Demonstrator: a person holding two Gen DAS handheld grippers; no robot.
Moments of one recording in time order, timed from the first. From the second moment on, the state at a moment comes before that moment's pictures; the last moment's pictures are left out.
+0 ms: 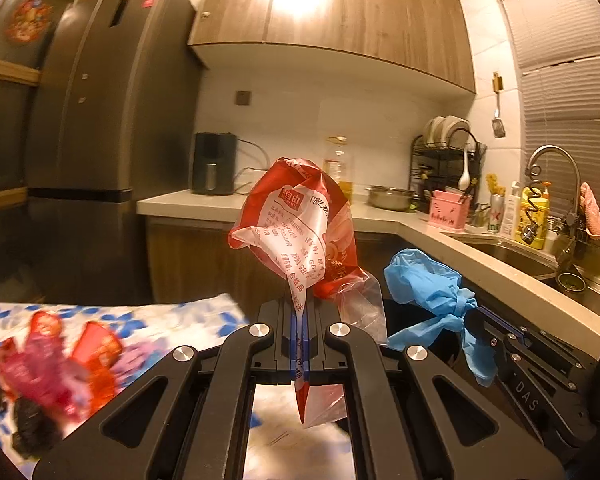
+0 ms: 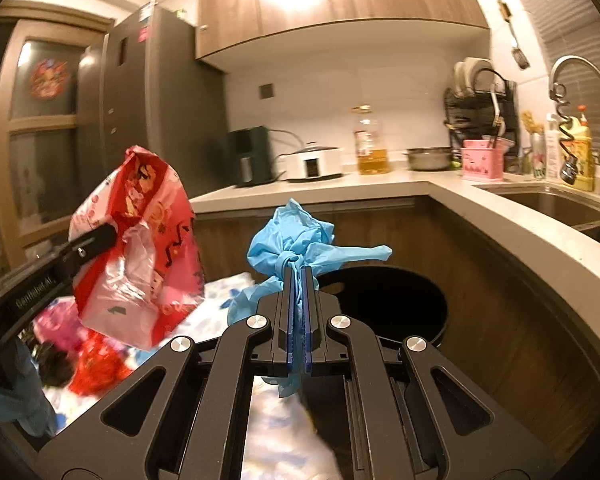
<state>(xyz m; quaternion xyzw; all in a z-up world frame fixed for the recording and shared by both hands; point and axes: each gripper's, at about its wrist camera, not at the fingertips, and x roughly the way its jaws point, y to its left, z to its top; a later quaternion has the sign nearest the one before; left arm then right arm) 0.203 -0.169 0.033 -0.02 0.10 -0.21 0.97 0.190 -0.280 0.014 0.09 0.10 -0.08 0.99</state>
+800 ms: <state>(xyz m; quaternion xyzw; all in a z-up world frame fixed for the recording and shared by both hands) 0.271 -0.275 0.008 0.00 0.14 -0.26 0.95 0.234 -0.354 0.008 0.12 0.11 -0.12 0.98</state>
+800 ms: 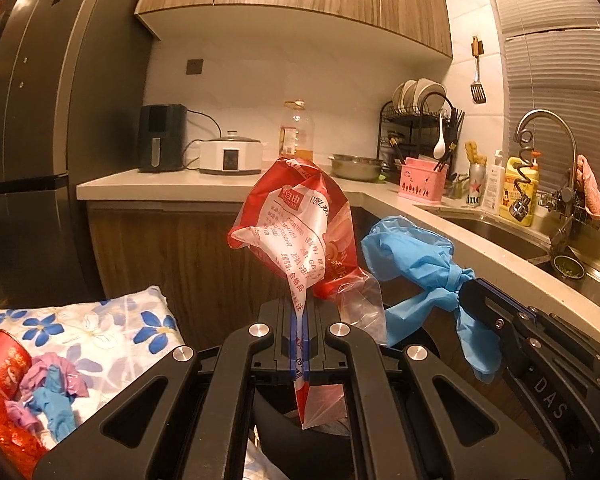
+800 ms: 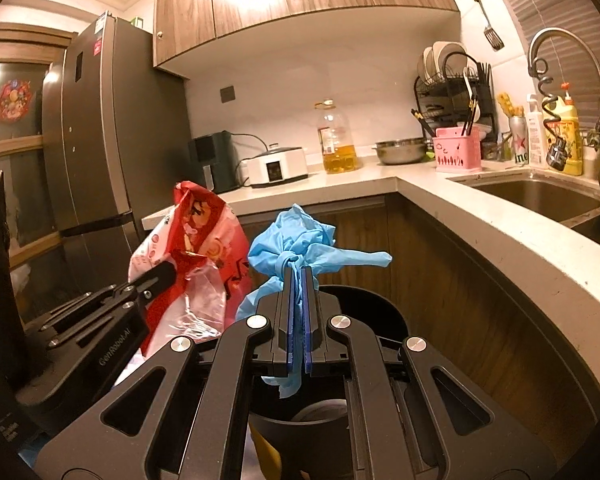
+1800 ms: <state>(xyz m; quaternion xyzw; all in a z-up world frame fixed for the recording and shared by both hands) 0.292 -0.249 -0.016 -0.03 0.19 -0.24 0.95 0.241 -0.369 -0.006 0.13 0.13 -0.14 0.97</state>
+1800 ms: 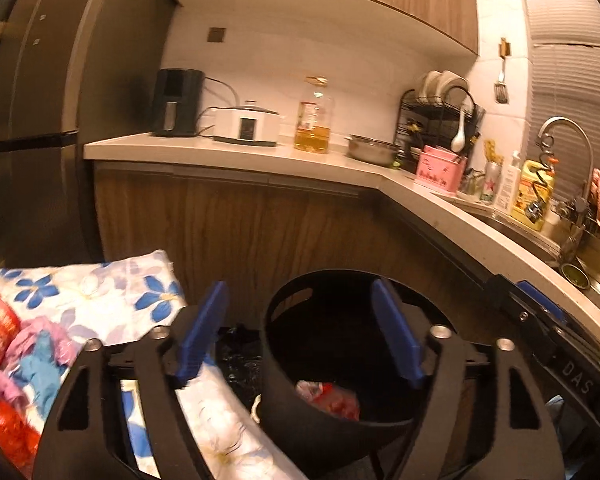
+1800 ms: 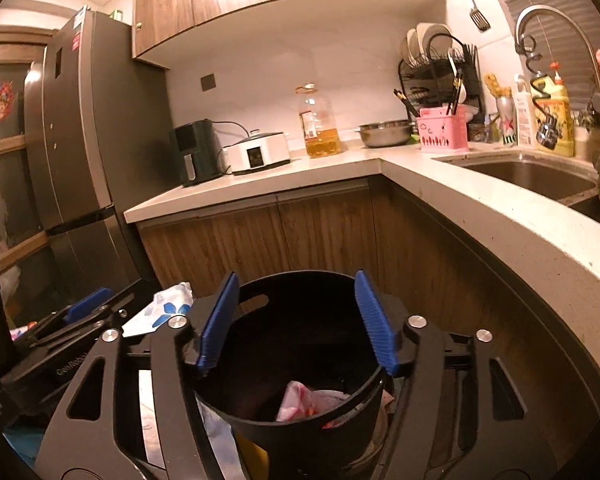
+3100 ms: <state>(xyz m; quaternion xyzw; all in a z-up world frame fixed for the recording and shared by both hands) 0.180 -0.033 -0.018 -0.04 0.18 0.01 0.98 0.189 -0.180 -0.002 0.08 0.11 -0.06 0.99</state>
